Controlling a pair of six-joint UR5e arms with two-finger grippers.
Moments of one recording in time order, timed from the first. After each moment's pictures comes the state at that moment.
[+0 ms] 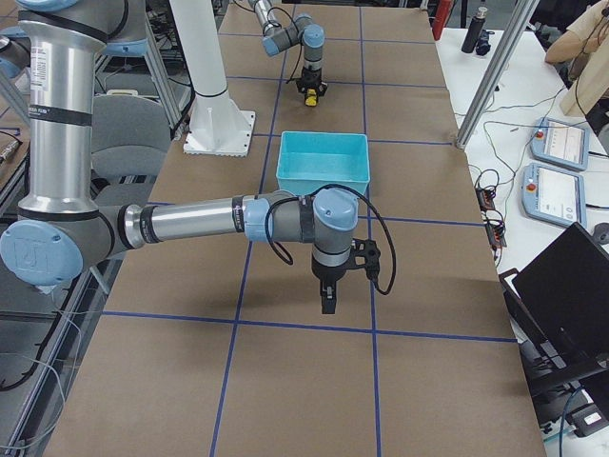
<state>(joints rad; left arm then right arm) -0.48 -1.98 -1.81 -1.59 -1.88 0.52 1.53 -1.68 1.84 -1.69 2.26 0.00</state>
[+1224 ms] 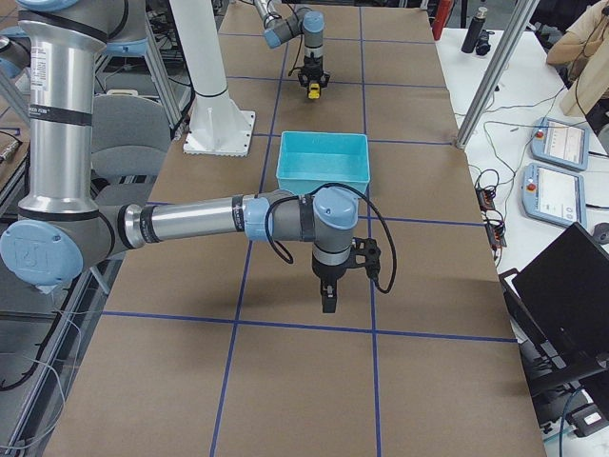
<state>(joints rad) -0.52 -1.89 -1.86 -1.77 -1.91 0.40 1.53 -1.68 1.84 -1.69 2.26 0.00</state>
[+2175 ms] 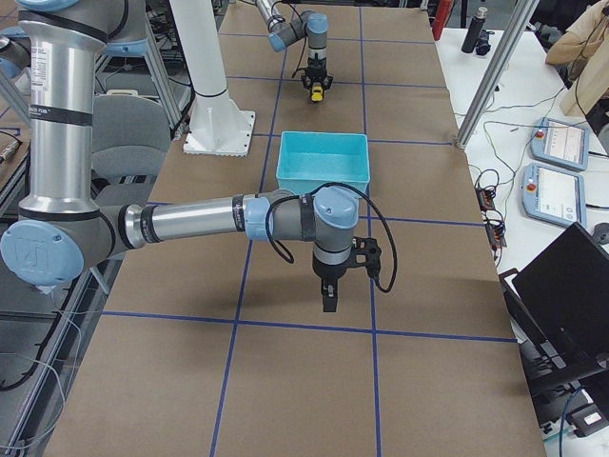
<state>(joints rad) -0.55 -1.89 -1.79 -1.88 -1.96 0.37 1.53 -1.68 1.84 -1.69 2.26 0.00</state>
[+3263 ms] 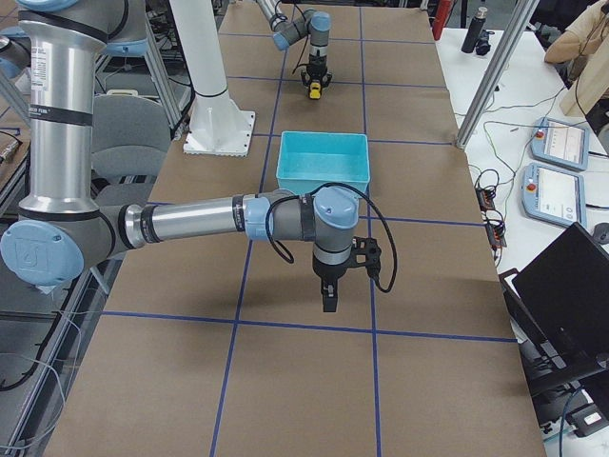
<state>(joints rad) -0.58 -1.80 -1.77 -1.99 -2.07 0.37 1.53 -1.68 1.84 -1.69 2.26 0.00</state>
